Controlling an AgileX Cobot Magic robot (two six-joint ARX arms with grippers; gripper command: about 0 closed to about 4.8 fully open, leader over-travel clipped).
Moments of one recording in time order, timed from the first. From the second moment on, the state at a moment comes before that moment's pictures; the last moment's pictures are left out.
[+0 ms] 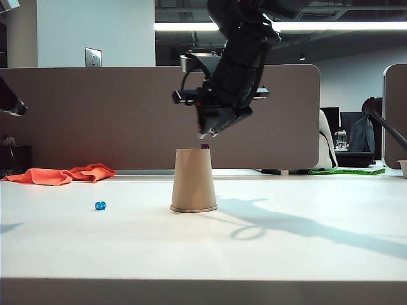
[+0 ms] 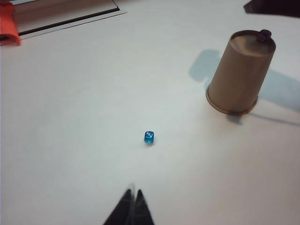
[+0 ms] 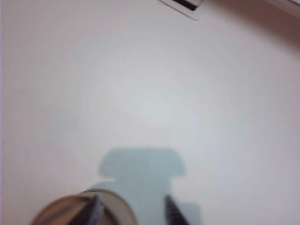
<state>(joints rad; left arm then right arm) -0.08 0.82 0.48 -0.10 0.33 0.23 0.63 1.89 1.48 -0.24 0.11 -0.05</state>
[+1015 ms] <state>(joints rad) -0.08 0.82 0.48 -0.10 0.33 0.23 0.64 1.89 1.48 -0.32 0.11 0.03</state>
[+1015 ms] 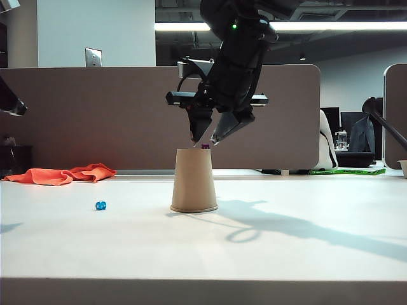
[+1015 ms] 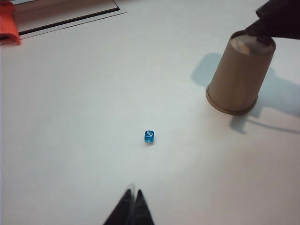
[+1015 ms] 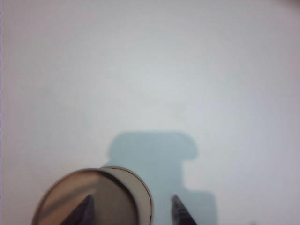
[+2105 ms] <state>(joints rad) -0.08 0.82 0.48 -0.10 0.33 0.23 0.64 1.91 1.48 -0.31 0.08 0.03</state>
